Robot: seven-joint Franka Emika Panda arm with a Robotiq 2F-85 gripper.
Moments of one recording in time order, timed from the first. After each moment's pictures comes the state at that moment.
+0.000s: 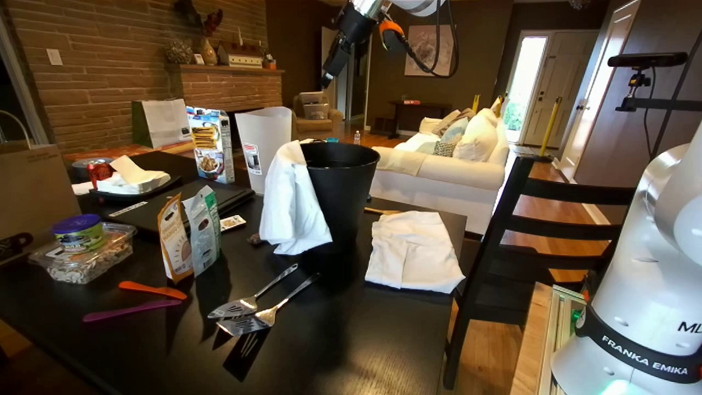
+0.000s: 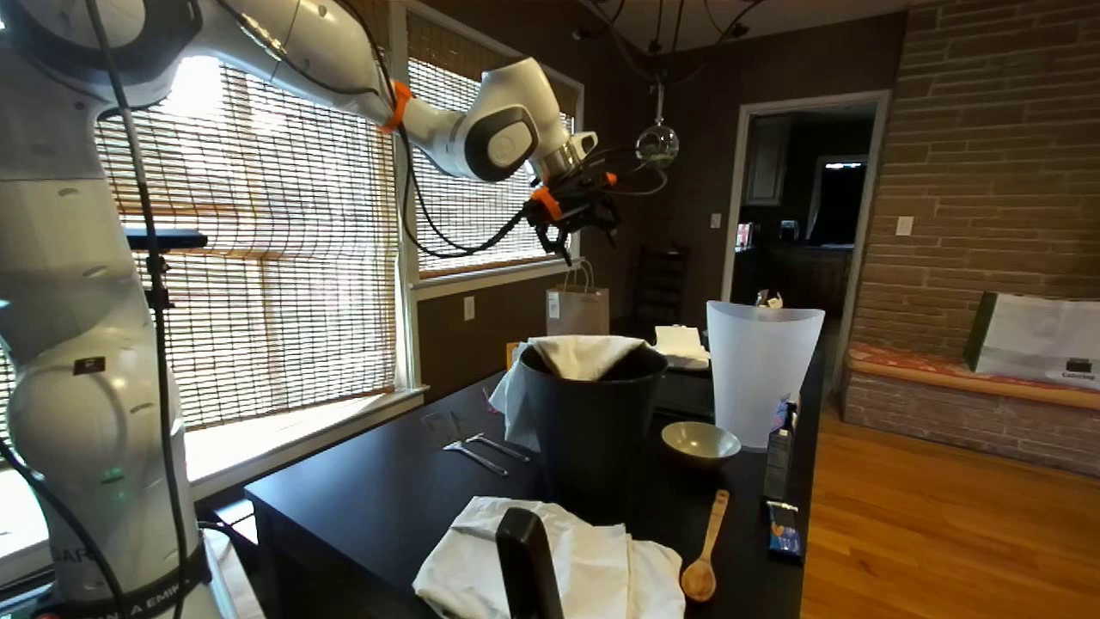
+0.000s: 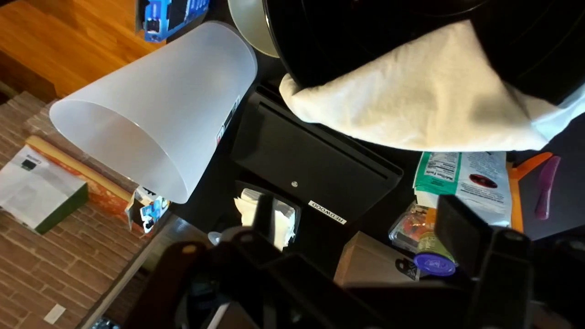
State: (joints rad) arm -0.02 -0.12 -0.11 -2.03 0.12 2.56 -0.96
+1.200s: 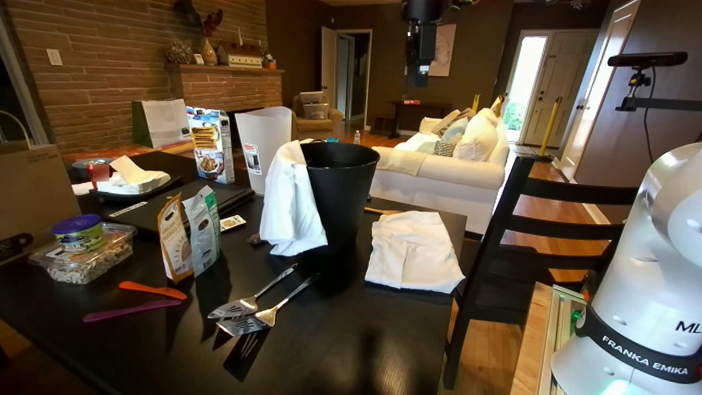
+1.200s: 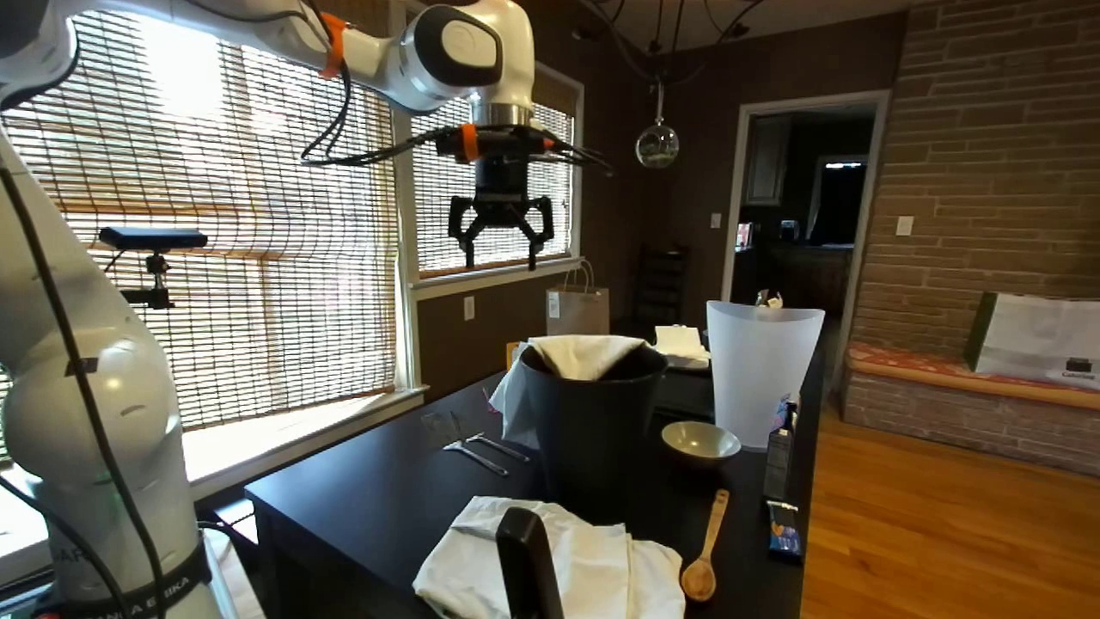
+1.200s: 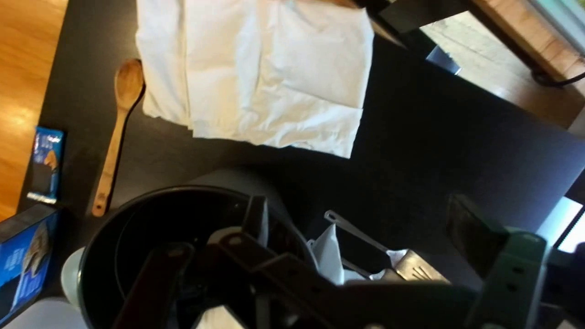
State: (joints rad) arm -0.06 -0.36 -0.10 -2.02 -0.10 1.63 -0.77
